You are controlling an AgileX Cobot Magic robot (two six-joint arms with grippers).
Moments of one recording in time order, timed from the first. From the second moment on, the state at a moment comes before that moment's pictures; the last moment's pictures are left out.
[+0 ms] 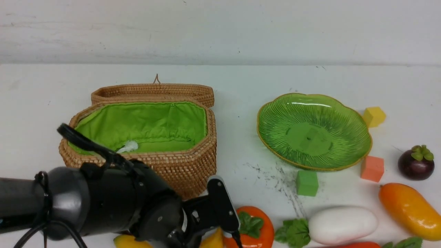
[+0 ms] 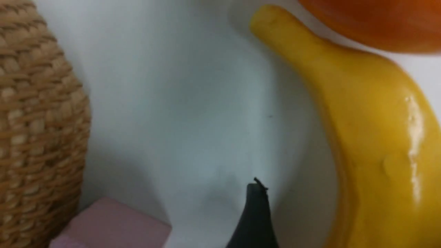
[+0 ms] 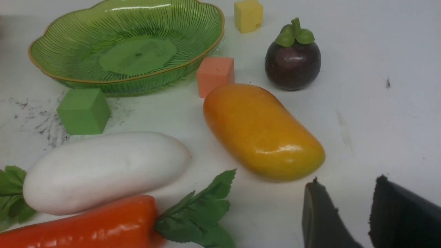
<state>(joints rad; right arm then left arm) 0.02 -0.01 0.01 -0.20 0.39 0.27 -0.74 1.69 -0.86 0.06 0.47 0.45</state>
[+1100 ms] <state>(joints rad) 0.02 -0.01 0.01 -0.20 0.39 0.27 -0.74 1.74 -0.90 -0.11 0.47 0.55</state>
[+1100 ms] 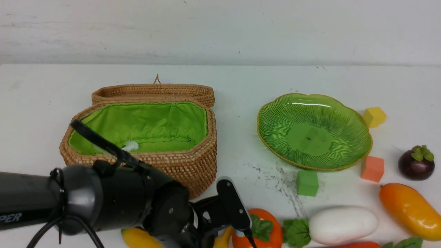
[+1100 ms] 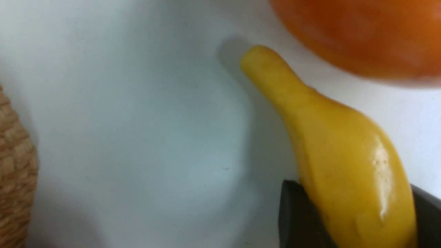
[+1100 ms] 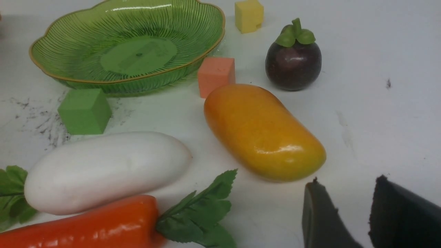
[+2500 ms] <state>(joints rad) 0.02 -0.01 0.01 -0.20 0.39 0.27 -0.74 1.53 -1.26 -0.13 1.05 0.37</state>
